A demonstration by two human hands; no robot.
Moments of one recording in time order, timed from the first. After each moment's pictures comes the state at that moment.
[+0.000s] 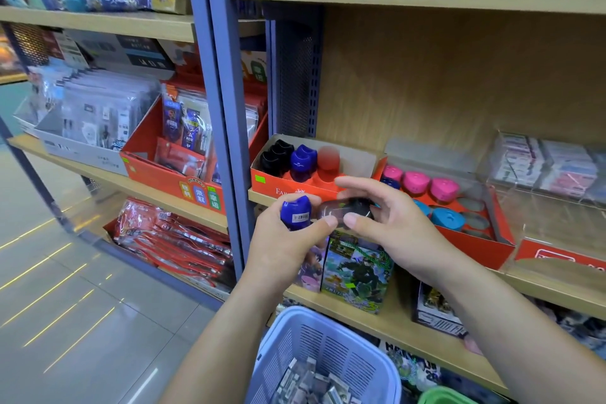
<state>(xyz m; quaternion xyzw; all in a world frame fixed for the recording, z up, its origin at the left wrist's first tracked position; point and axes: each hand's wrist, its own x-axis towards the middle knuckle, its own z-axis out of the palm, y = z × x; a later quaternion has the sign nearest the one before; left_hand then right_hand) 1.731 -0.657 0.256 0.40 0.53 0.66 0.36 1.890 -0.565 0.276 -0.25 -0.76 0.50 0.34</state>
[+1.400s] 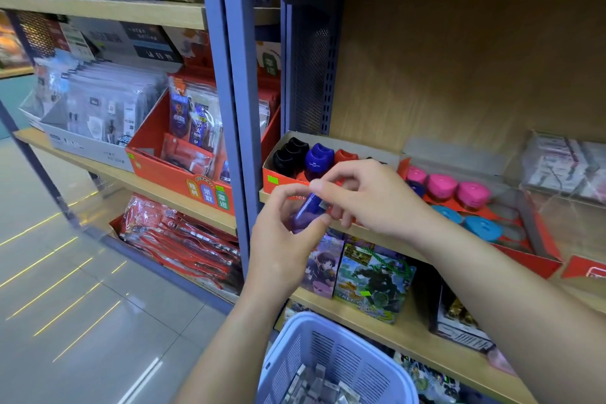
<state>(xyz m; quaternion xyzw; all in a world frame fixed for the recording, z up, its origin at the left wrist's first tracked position) 1.702 -0.638 0.232 0.44 0.54 0.67 0.26 1.825 -0.546 0.307 -0.30 -0.86 0.34 0.23</state>
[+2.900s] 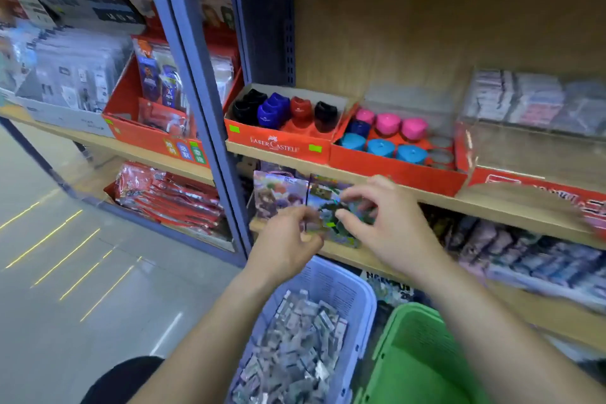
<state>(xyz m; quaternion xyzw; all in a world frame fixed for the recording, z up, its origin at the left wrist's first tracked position) 1.770 -0.670 0.181 0.58 0.73 0.31 0.21 1.947 -0.603 0.225 -0.38 -0.85 0.21 0.31</state>
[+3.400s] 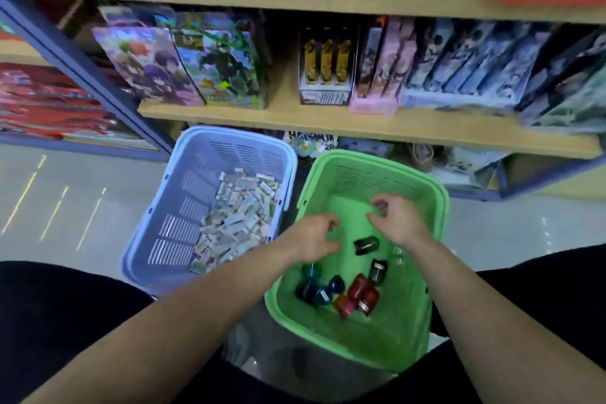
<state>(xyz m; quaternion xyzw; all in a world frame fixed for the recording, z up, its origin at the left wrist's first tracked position) 1.972 -0.718 -0.024 0.65 0.60 -0.05 0.46 2.179 -0.678 -0.037 -0.66 -0.65 0.38 0.03</state>
